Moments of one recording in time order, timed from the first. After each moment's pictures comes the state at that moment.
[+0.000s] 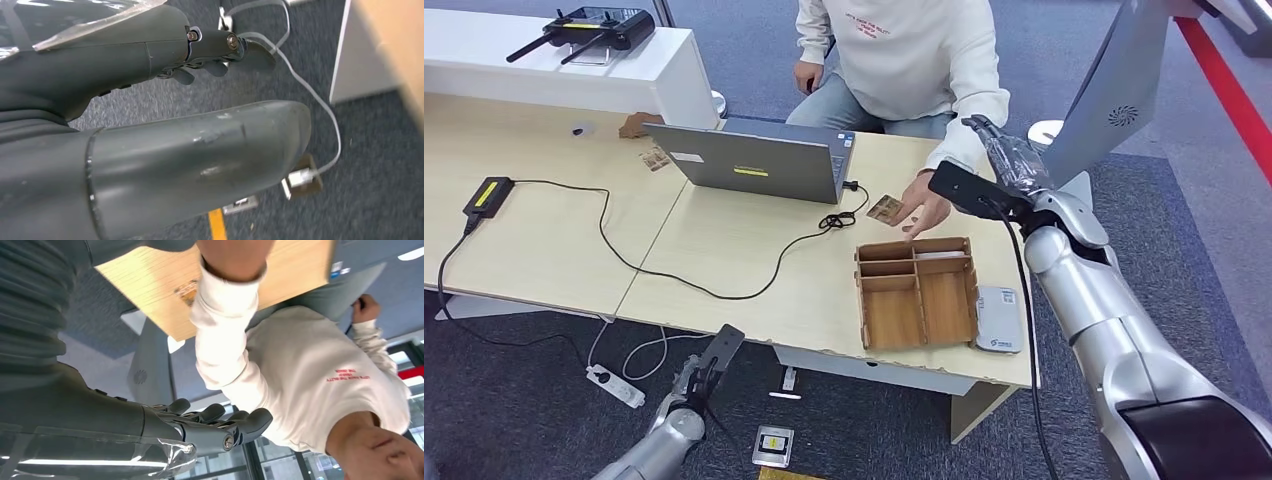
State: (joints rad) left arm -0.35 0.02 -0.38 -0.50 -0.36 0.33 -0.02; right arm -1.04 0.02 0.51 -0.53 0.83 -0.21 -0.22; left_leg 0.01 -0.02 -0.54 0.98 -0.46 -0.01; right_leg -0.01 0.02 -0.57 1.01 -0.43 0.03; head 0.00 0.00
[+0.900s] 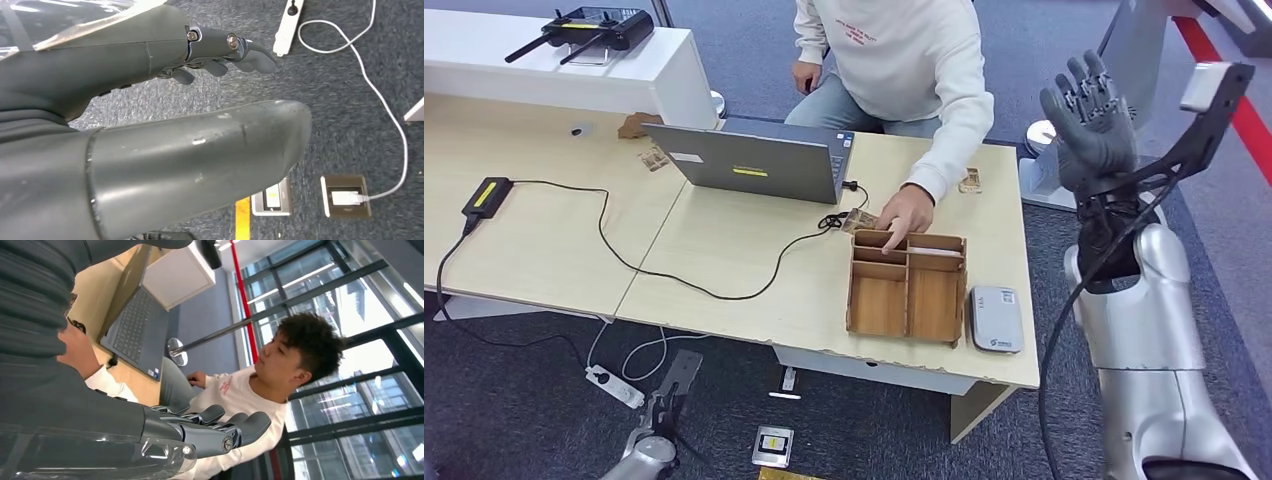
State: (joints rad) left arm -0.26 0.08 -0.42 -0.50 -0.07 0.42 -0.02; right arm -0.82 -0.03 0.30 -1.18 -0.48 -0.21 0.09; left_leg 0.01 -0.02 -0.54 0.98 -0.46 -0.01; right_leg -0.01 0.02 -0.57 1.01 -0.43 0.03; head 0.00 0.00
